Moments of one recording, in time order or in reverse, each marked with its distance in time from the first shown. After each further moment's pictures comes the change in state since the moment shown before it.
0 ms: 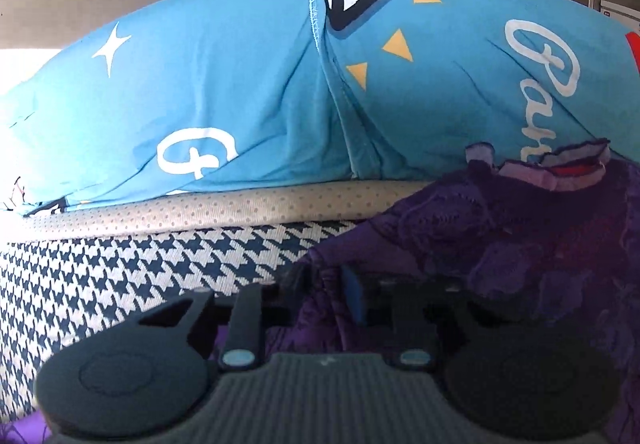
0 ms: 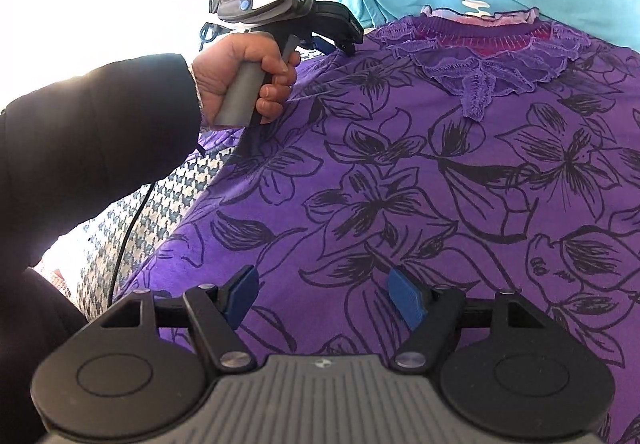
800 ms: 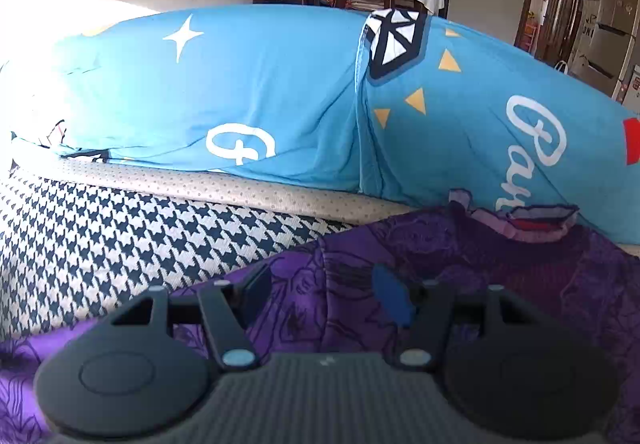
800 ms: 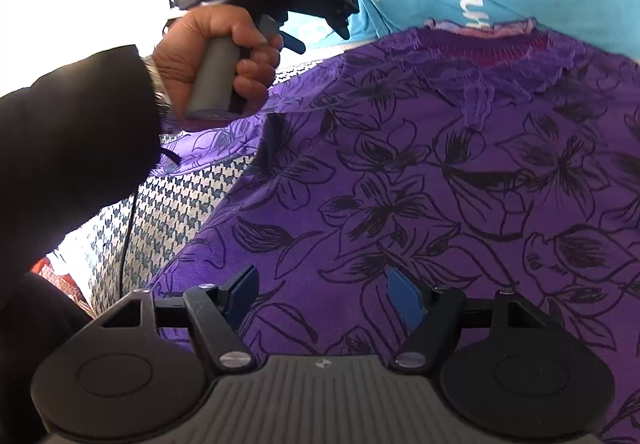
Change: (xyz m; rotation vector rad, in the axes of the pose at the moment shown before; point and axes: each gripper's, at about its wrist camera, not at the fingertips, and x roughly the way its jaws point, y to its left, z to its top) left arm -0.056 0.012 0.006 -0.233 0.039 -0.023; right arm -0.017 0.006 0.001 0.022 -0.012 0.014
